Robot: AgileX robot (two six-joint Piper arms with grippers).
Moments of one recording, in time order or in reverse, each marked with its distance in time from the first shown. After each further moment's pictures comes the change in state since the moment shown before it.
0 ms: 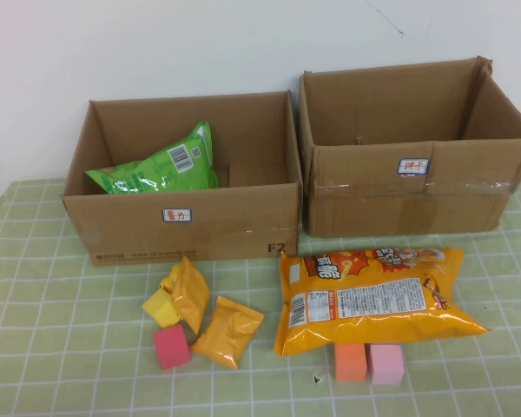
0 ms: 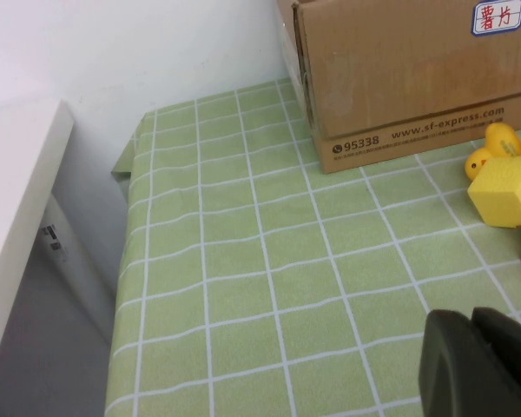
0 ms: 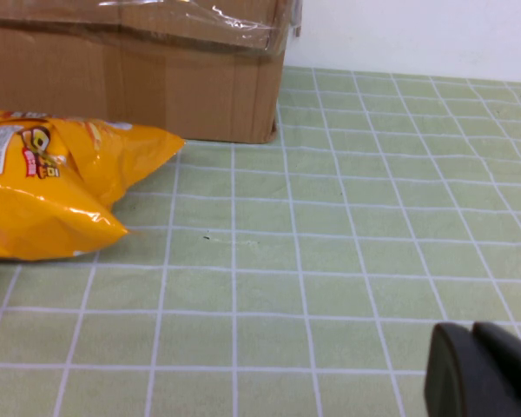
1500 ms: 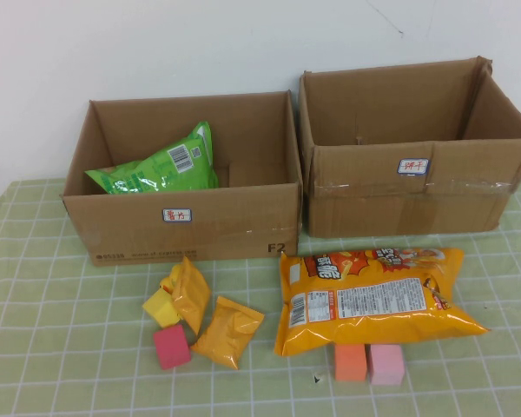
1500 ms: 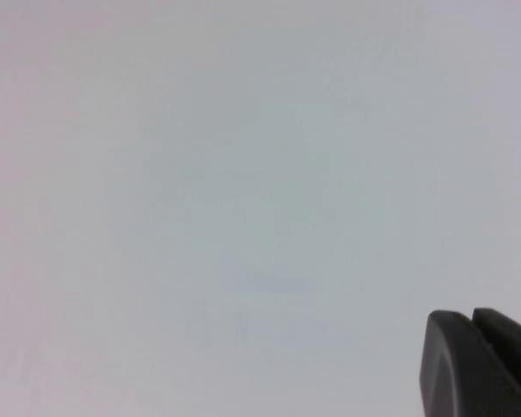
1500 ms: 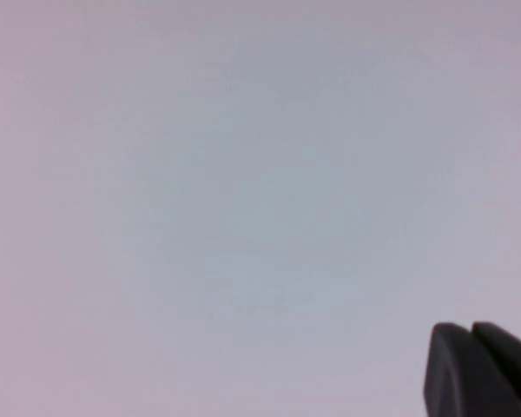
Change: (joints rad) right arm 0.000 0.000 0.012 -0.002 -1.071 0.050; left arm 0.000 0.000 0.004 -0.077 -1.015 -0.027
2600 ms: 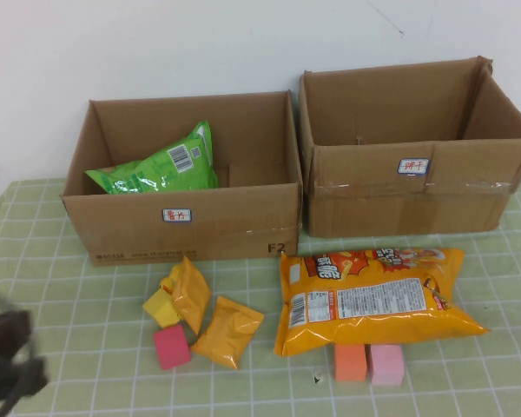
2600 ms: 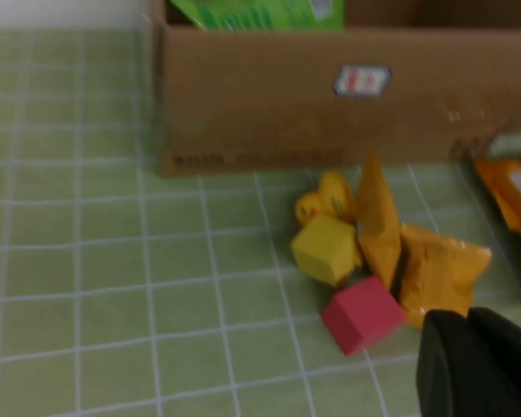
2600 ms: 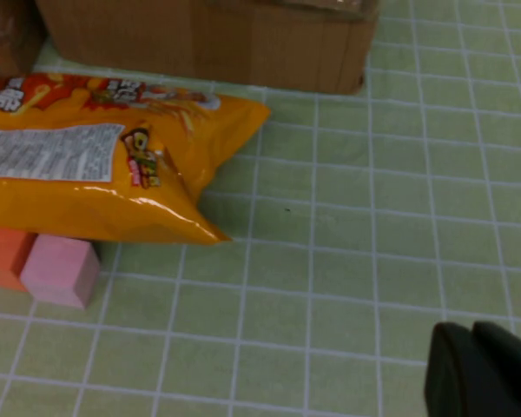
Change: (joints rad) right arm 0.000 0.555 -0.468 0.248 1.270 -0.286; left arm 0.000 0.675 -0.479 -0.447 1.088 0.243
